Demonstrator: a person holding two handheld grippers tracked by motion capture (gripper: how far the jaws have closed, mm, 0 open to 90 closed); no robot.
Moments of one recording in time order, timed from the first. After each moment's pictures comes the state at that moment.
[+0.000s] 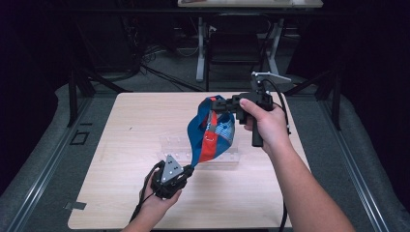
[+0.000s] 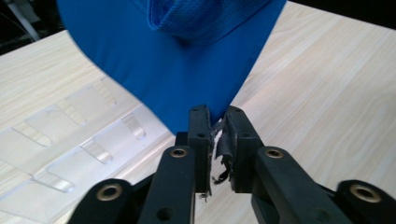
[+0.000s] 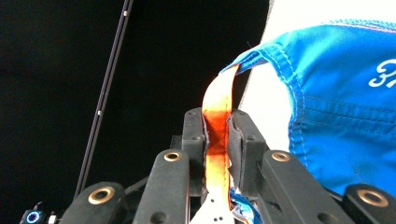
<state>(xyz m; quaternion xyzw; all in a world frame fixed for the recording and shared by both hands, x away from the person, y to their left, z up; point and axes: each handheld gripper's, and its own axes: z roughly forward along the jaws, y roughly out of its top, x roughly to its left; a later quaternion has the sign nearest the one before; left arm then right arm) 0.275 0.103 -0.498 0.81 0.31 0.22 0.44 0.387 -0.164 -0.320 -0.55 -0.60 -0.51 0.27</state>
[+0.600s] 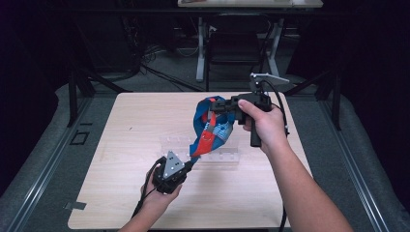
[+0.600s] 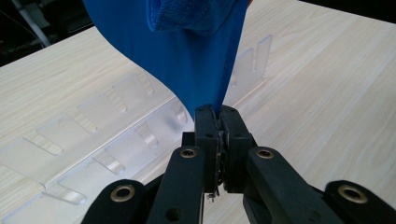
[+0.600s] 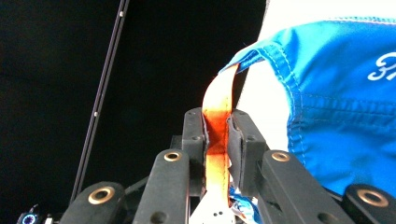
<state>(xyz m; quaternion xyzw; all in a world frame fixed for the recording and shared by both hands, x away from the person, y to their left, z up) 0.291 0.102 -0.501 0.81 0.32 0.23 0.44 0.392 -0.163 -0.328 -0.55 -0.60 -0.51 0.27</state>
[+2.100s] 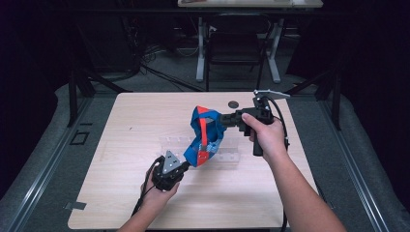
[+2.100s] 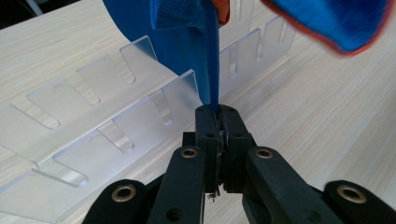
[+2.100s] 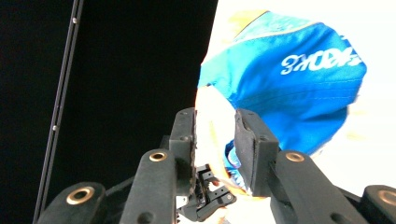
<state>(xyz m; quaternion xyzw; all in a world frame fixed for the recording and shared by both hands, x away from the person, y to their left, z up) 0.308 0.112 -0.530 0.81 0.34 0.21 0.42 0.401 -0.183 -0.383 -0.60 -0.60 -0.48 0.23</state>
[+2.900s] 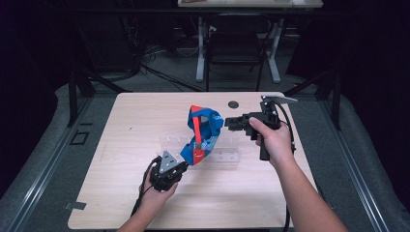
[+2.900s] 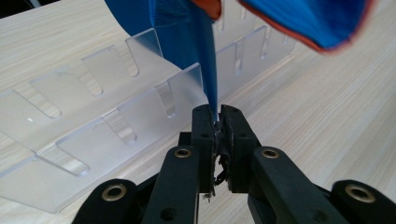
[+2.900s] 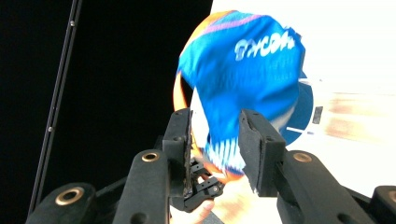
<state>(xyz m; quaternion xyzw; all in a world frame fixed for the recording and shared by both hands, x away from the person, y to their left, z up) 0.308 0.121 -0.532 0.81 0.35 0.20 0.43 0.392 -0.199 -0.391 -0.60 -0.60 -0.48 0.22</state>
